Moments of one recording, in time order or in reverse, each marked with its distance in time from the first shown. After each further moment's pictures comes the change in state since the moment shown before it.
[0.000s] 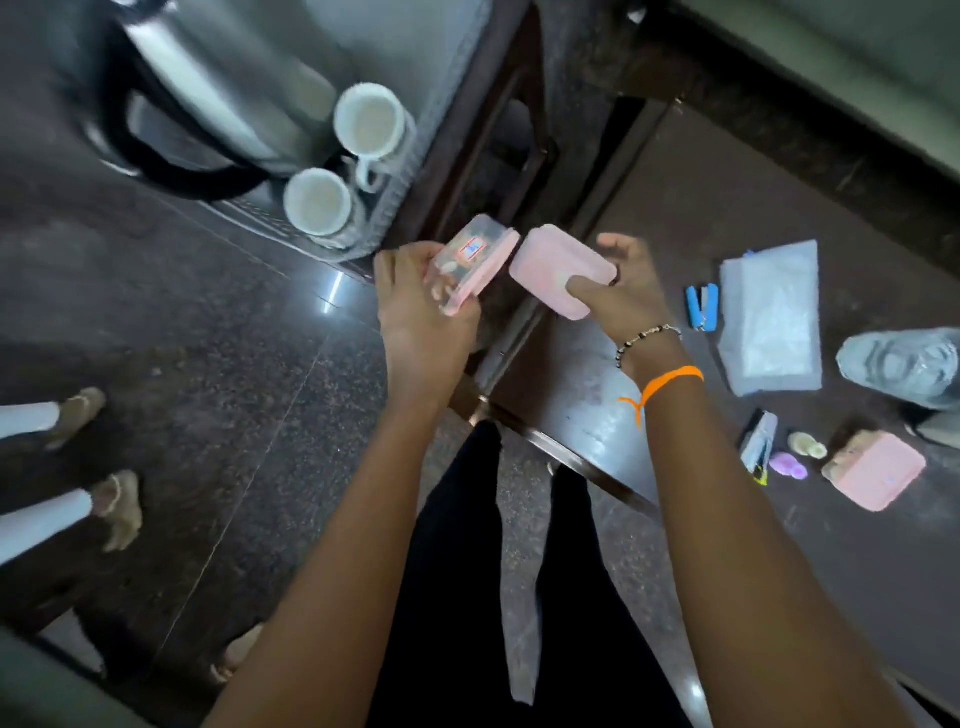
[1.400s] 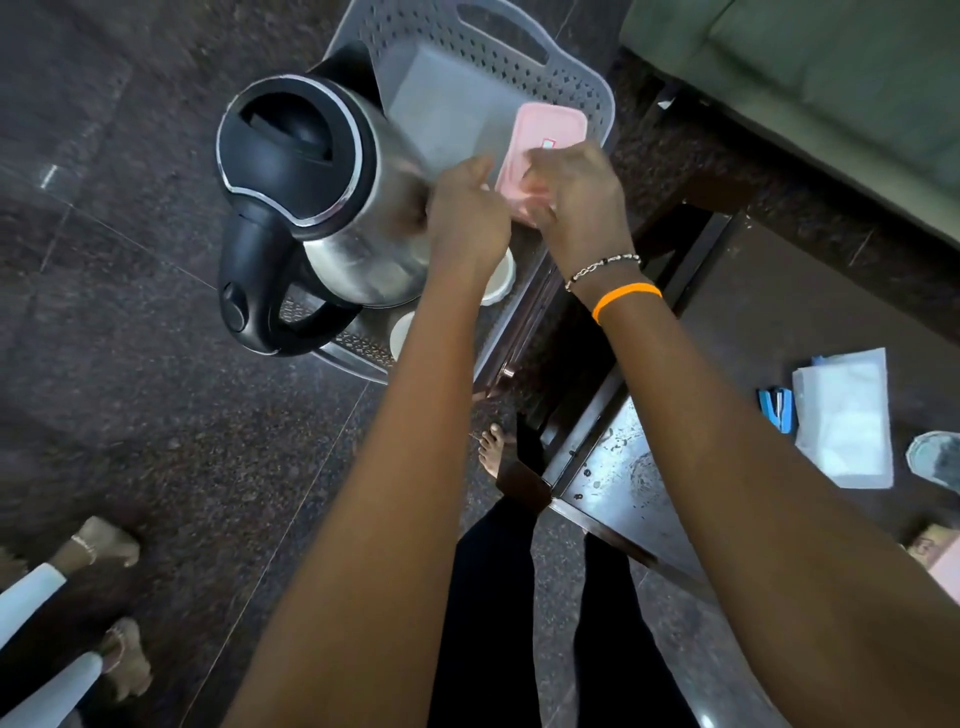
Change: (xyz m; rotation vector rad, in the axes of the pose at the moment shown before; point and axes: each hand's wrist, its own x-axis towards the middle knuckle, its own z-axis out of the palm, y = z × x) left_hand 0.217 0.043 -0.035 -0.199 -0.229 -0.177; right_hand 0.102 -0.156 0.138 -0.795 0.083 -0.765
